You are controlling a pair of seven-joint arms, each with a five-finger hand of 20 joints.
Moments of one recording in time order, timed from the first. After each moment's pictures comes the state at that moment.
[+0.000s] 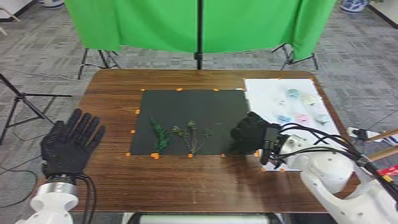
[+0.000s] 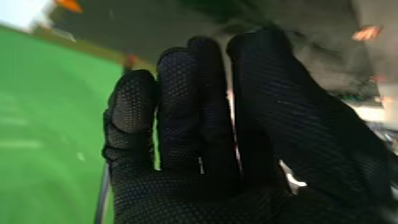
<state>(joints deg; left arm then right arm) 125.6 -67.8 -99.6 -121.4 7.9 9.2 12.9 -92.1 -48.0 70.4 -111.5 -158.5 -14.7 -17.0</state>
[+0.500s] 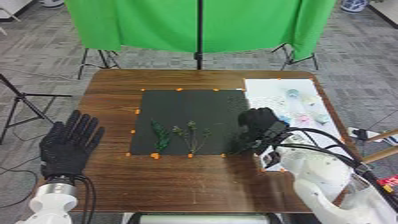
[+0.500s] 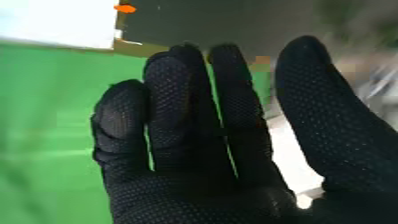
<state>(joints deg) 126.1 -67.7 -99.8 -121.6 7.5 9.8 13.1 -93.8 -49.1 67.4 -119.2 -138.2 -15.6 15.0</state>
